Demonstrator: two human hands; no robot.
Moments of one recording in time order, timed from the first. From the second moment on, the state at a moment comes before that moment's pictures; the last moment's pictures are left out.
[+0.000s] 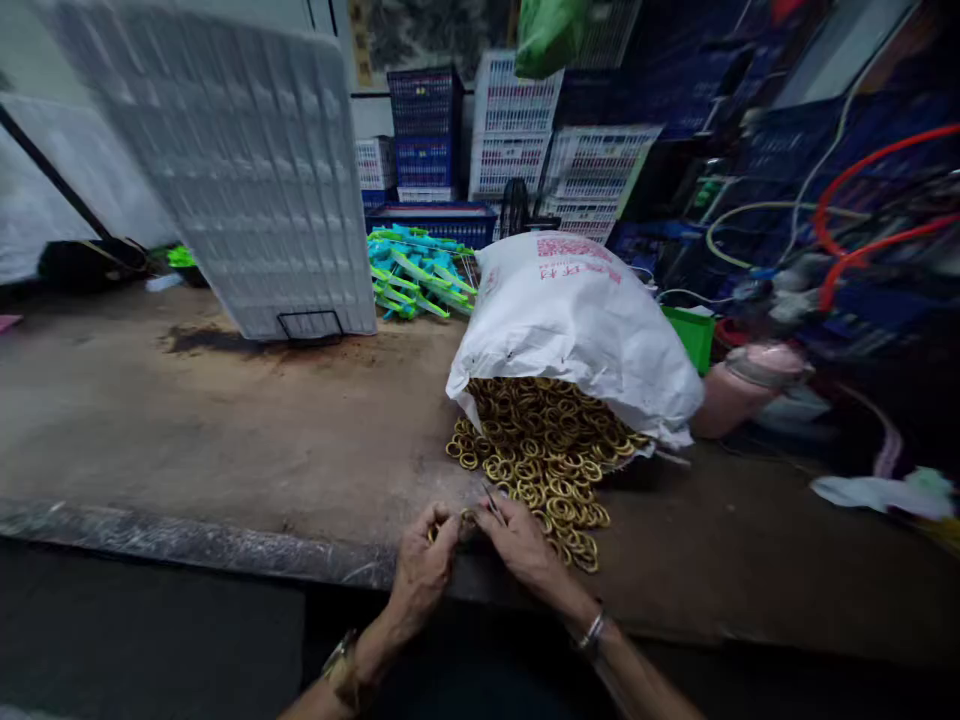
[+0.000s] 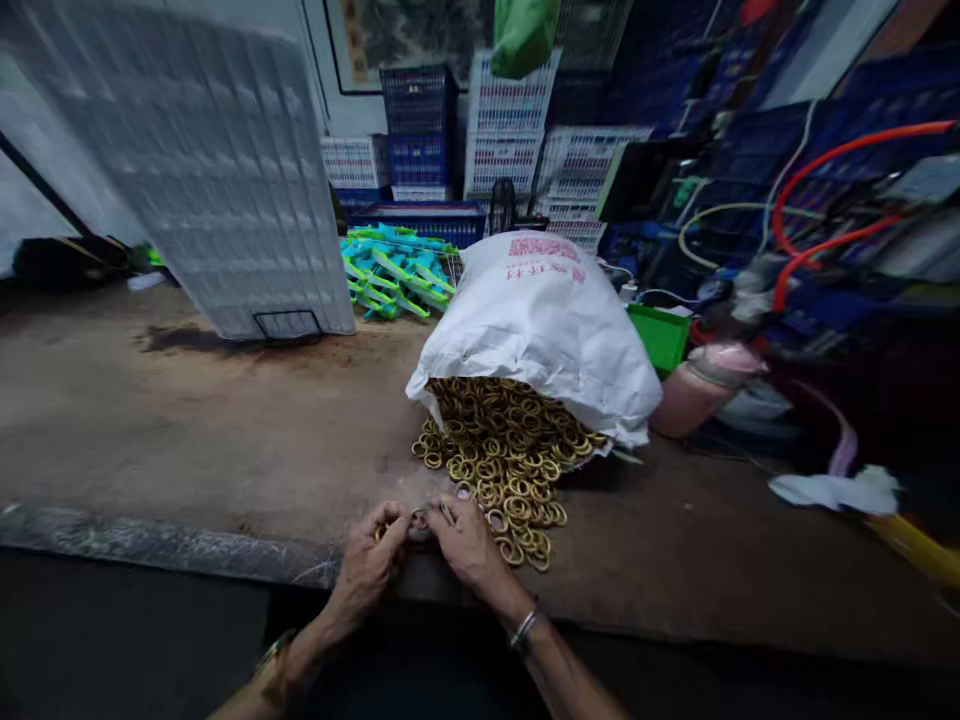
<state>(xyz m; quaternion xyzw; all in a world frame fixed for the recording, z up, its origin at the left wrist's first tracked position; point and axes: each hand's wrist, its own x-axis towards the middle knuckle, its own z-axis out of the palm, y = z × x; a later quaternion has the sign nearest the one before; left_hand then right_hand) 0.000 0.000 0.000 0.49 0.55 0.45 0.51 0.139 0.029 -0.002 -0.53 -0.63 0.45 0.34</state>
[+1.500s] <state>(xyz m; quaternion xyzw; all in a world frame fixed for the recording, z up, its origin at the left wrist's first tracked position) -0.005 -0.006 0.011 0.39 0.54 0.42 0.62 0.129 0.016 0.003 -0.53 -0.81 0.21 0.12</state>
